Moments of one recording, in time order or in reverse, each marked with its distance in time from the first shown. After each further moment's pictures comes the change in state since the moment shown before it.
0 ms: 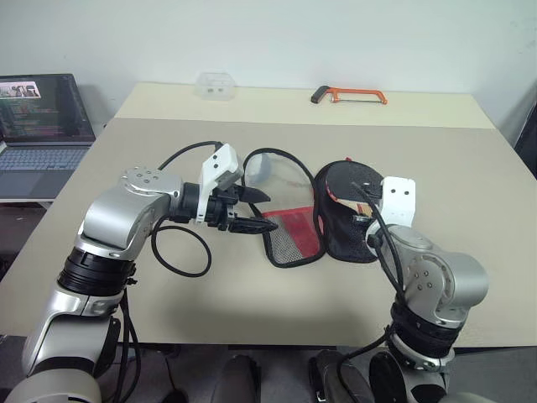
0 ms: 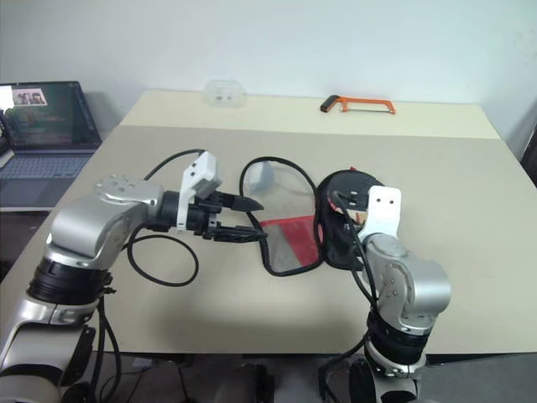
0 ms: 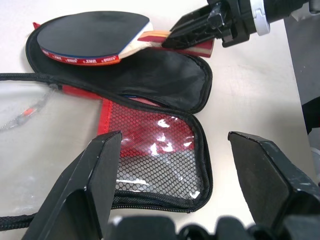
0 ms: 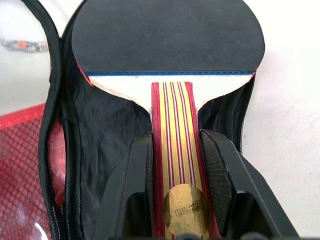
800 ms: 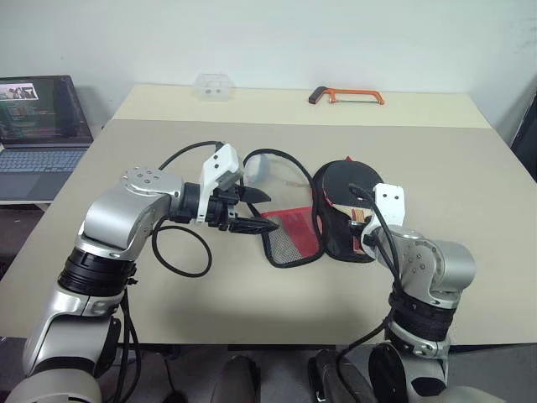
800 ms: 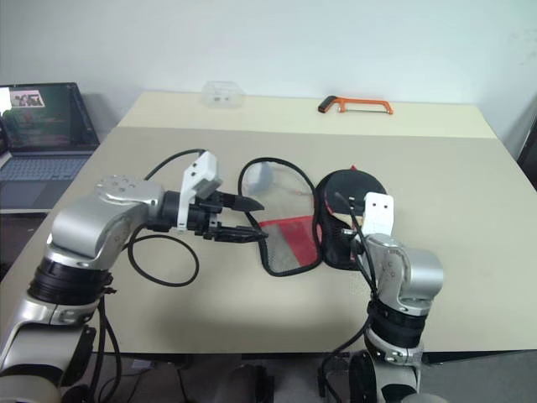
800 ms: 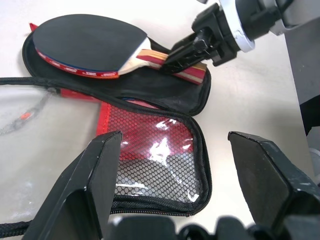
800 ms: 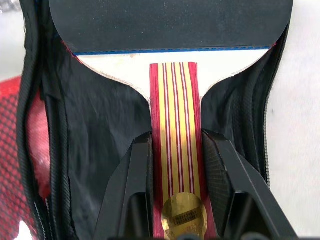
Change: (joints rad) left arm 0.000 -0.004 0.000 -0.006 0.000 0.003 0.004; right arm -0.081 -0.005 -0.093 0.202 0.004 0.000 0.061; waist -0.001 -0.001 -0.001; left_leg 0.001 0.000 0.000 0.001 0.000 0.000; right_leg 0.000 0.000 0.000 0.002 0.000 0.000
